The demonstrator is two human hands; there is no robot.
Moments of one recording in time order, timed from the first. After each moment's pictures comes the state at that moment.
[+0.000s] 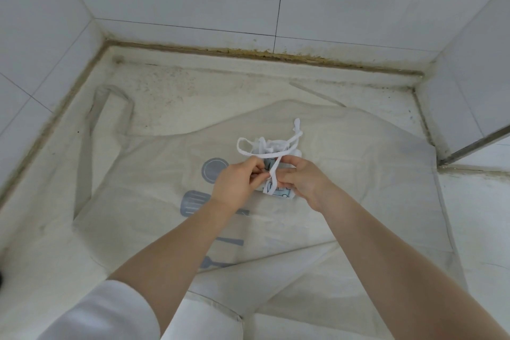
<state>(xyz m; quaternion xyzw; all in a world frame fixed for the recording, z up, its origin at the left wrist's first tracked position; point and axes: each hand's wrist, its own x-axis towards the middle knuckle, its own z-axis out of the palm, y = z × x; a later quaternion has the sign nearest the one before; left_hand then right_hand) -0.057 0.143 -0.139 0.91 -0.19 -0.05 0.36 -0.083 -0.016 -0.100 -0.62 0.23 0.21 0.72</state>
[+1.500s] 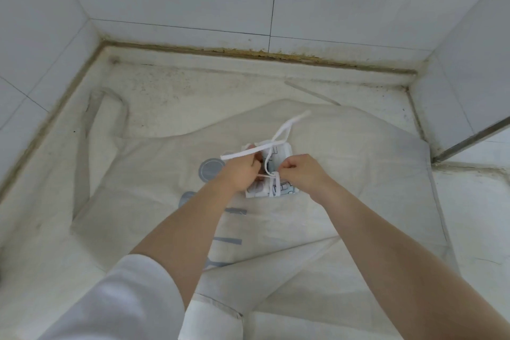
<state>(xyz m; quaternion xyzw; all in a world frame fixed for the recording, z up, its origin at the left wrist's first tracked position) -0.035 0.121 -0.125 0.89 -0.14 -0.24 0.35 -0.076 -0.031 -0.109 -0.84 0.18 0.18 0.48</state>
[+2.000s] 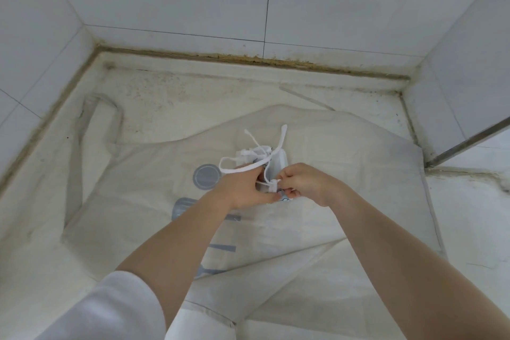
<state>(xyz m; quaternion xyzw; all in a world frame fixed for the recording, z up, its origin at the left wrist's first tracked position) -0.051 0.118 -0.124 0.88 -0.23 -0.24 0.34 -0.073 -0.053 -0.105 -0.75 0.15 0.34 0.56</state>
